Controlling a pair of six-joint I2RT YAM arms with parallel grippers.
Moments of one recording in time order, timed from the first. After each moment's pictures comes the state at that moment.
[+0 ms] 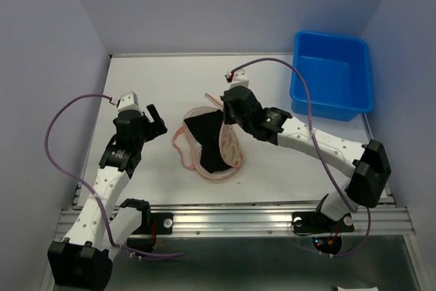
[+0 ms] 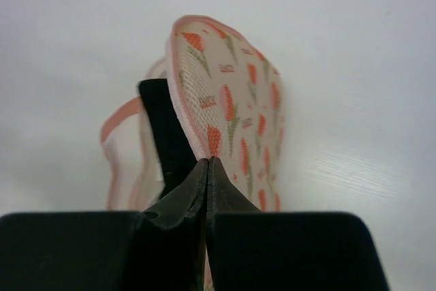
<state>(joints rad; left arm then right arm) -0.17 0.82 0.67 -0.36 -0.18 -0.44 0.95 1.60 1.39 -0.33 0.47 0.44</state>
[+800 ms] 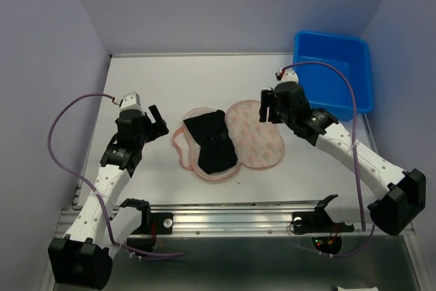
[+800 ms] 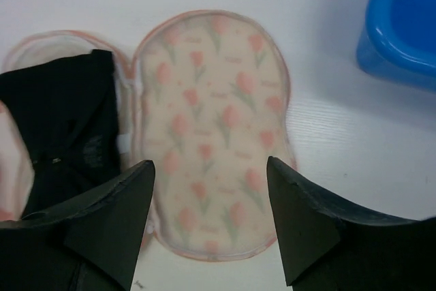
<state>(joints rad) -0.17 0.84 0.66 -0.36 -0.15 -0.43 0.61 1.31 1.12 -0.49 0.39 0.38</state>
